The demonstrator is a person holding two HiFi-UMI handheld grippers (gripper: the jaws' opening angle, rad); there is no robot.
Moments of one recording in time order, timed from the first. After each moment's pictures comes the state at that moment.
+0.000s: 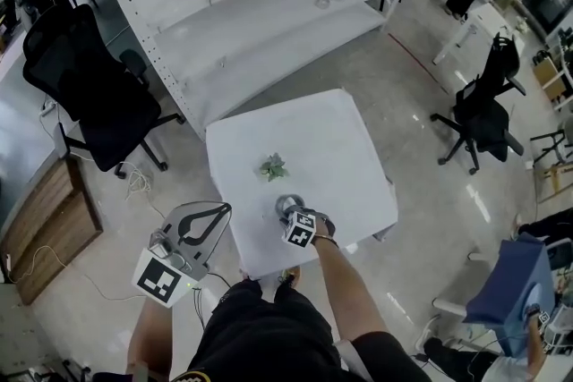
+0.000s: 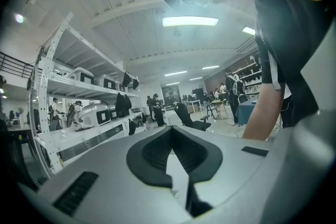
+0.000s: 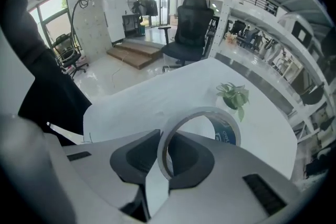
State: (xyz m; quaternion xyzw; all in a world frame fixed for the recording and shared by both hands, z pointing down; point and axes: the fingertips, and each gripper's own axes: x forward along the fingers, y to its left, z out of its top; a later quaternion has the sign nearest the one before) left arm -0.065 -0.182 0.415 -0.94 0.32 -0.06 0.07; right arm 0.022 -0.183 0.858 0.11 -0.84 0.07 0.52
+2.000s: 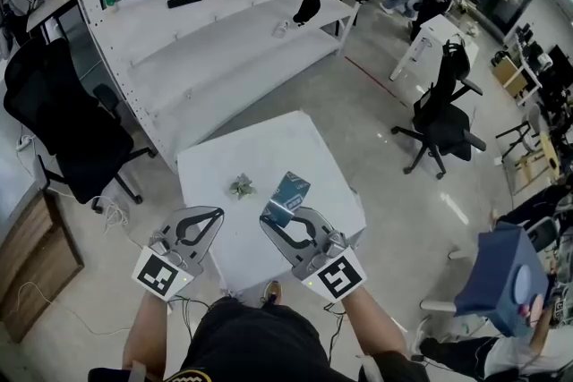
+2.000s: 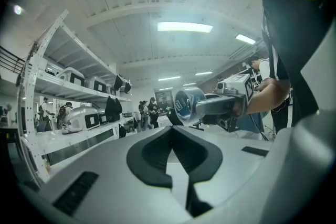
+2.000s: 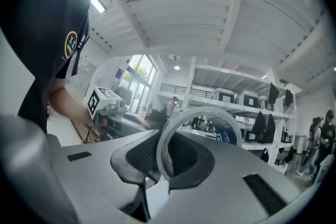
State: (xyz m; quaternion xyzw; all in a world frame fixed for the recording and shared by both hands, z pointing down) left arm -0.025 -0.165 0.401 -0.96 0.27 -0.02 0.10; right arm 0.028 -0.153 0.369 0.33 -0.94 -0.12 0.00
